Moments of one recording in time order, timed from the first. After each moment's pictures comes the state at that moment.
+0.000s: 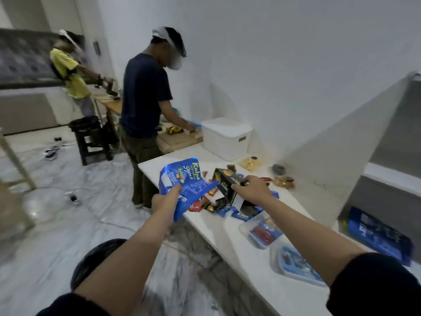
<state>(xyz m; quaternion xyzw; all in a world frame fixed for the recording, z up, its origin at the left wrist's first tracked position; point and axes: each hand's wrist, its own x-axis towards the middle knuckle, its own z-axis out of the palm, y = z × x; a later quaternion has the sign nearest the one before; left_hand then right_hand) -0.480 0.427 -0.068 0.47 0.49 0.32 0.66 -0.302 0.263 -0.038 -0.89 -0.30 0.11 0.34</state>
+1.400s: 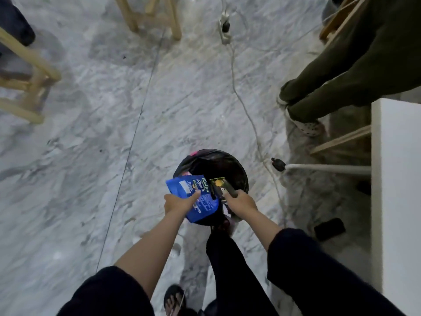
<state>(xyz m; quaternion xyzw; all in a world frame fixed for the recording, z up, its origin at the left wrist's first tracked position) -0.675 0.839 -0.458 0.16 0.84 0.11 0.51 -0.481 0.855 -0.452 -0.74 -0.38 0.55 -0.07</state>
